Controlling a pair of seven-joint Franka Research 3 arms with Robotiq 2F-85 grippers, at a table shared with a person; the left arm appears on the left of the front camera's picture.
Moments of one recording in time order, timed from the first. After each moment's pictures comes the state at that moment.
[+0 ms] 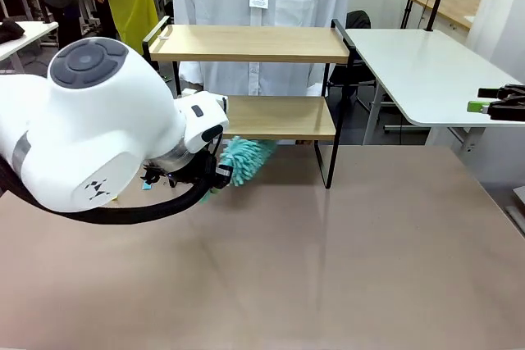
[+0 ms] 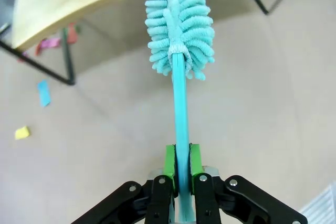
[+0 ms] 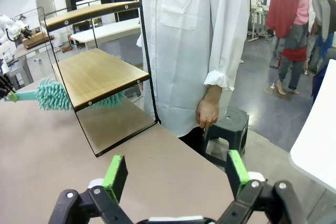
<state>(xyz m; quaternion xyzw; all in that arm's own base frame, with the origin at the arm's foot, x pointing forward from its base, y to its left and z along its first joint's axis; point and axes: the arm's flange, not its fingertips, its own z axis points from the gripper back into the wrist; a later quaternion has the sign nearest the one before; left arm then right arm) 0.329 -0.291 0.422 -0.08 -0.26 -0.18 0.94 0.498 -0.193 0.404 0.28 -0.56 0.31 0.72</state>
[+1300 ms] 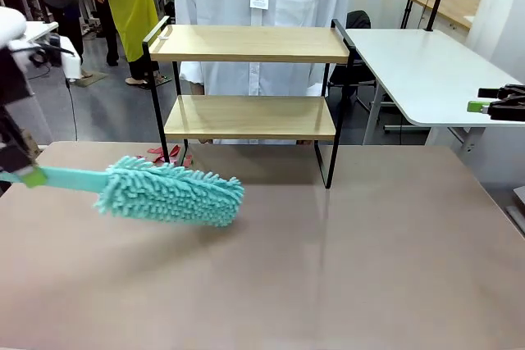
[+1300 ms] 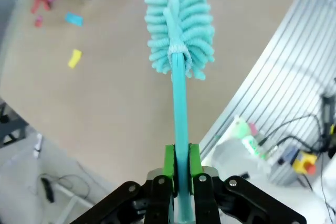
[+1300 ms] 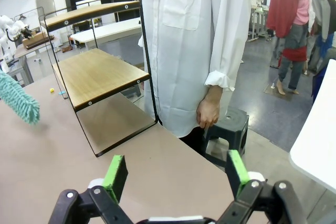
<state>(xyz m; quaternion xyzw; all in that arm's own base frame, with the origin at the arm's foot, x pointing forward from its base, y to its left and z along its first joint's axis) 0.264 -0.091 0.577 -0.03 -0.06 -0.47 0.88 0.498 -0.193 0.404 0.28 -0.56 0.31 0.72</state>
